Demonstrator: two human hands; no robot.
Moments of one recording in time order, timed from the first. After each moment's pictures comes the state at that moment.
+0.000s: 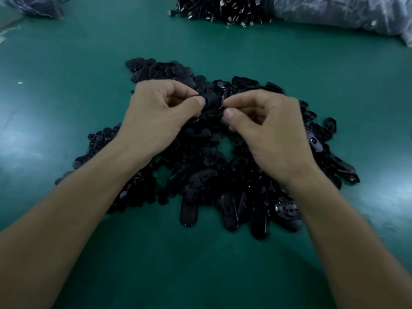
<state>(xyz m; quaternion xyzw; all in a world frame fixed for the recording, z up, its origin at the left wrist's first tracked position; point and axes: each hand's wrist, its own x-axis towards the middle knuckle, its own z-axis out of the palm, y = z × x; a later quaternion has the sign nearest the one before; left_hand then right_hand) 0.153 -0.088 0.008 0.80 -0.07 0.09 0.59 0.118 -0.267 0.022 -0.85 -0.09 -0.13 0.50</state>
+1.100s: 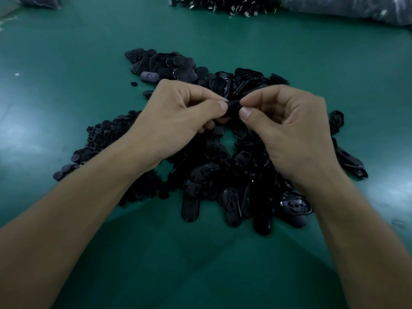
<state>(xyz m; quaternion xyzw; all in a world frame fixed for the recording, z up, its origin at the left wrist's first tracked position) 0.138 -0.101 0.016 0.78 -0.14 -0.02 0.61 0.111 -0.279 0.016 -0.82 -0.09 -0.15 0.55</state>
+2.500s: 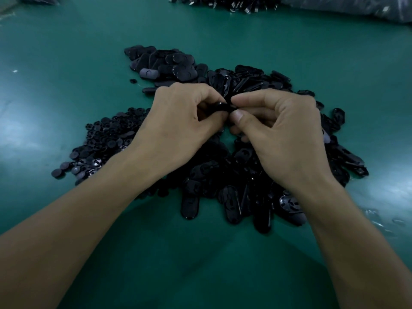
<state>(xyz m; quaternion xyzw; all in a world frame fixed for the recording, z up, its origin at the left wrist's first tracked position) 0.132 -0.106 0.008 0.87 -0.20 0.13 0.44 0.105 -0.267 0.014 -0.86 -0.05 -0.16 0.49</state>
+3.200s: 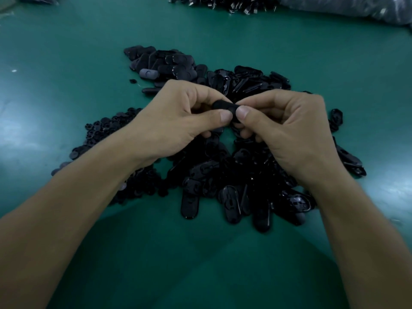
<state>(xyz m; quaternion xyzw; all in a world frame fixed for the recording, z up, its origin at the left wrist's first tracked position) 0.142 -0.095 0.014 0.78 -0.23 -0.08 0.58 0.109 -0.285 0.017 -0.81 -0.11 -0.10 0.57</state>
